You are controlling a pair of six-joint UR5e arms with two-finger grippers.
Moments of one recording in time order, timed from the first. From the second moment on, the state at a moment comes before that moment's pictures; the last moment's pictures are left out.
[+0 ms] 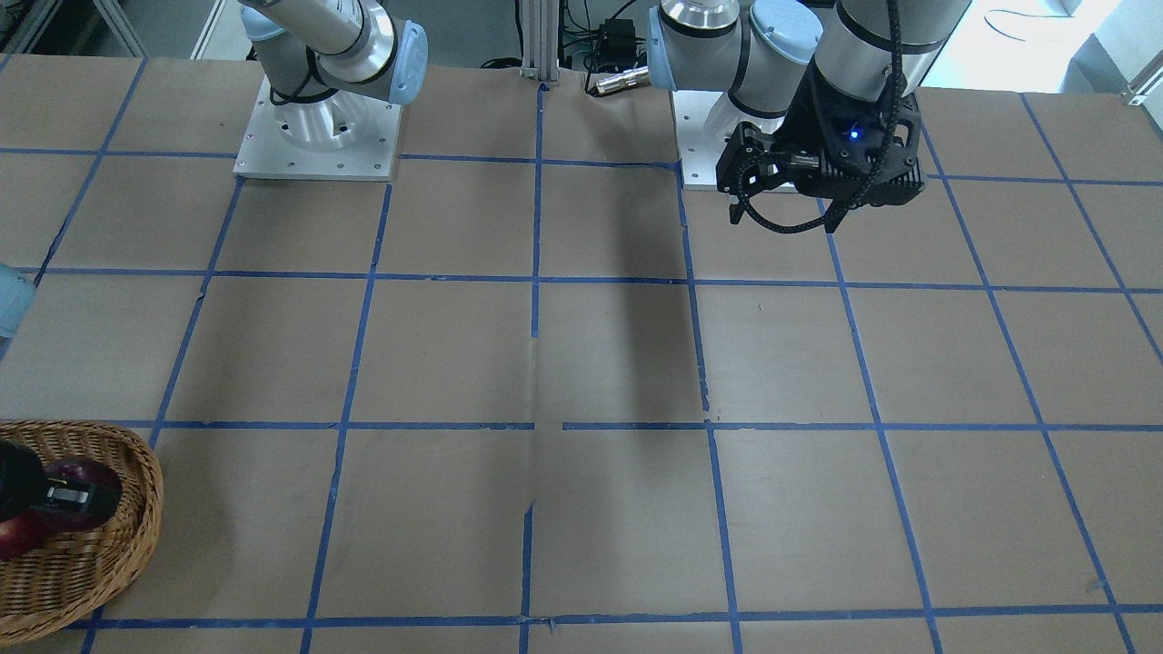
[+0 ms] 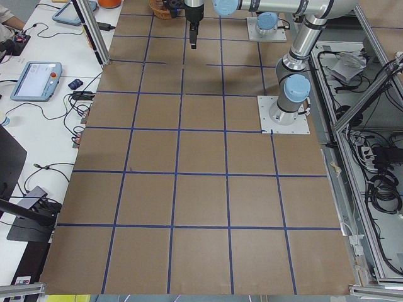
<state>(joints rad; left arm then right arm) -1.57 -1.54 -1.57 -1.61 1.56 0.08 1.26 -0.95 1.31 -1.82 -1.71 -0.14</state>
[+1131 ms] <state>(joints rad) -1.57 -1.54 -1.57 -1.61 1.56 0.08 1.23 -0.93 1.30 -1.78 -1.70 -0.15</state>
